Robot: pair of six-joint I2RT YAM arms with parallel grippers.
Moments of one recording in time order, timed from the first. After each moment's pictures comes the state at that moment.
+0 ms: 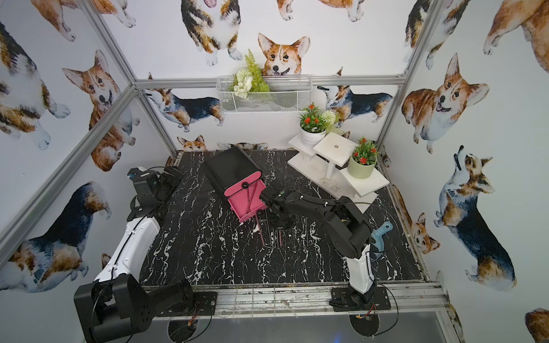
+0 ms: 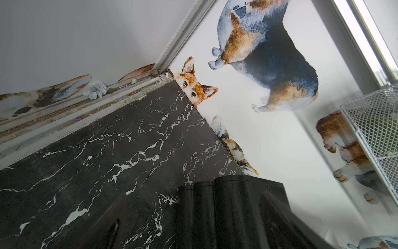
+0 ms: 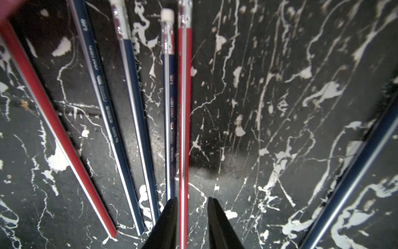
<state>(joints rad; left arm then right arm) 0.22 1.19 0.87 -0.07 -0.04 -0.78 0.87 1.95 1.39 -0.88 0.03 0.71</state>
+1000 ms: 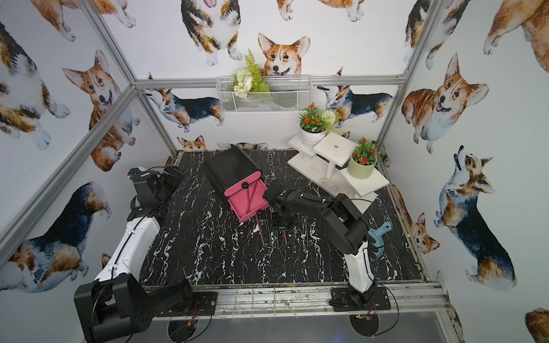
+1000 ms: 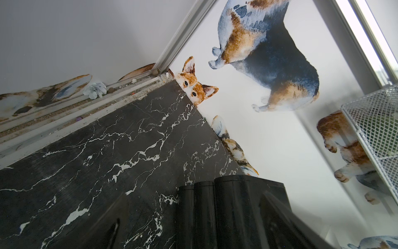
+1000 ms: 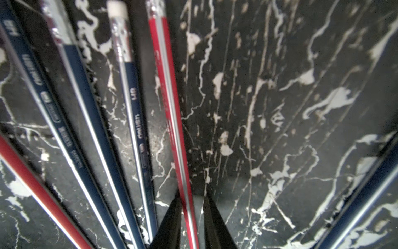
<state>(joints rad) 0.22 1.19 0.87 -0.07 -0.04 -0.78 0.82 1.99 1.37 -0.86 0.00 0.71</state>
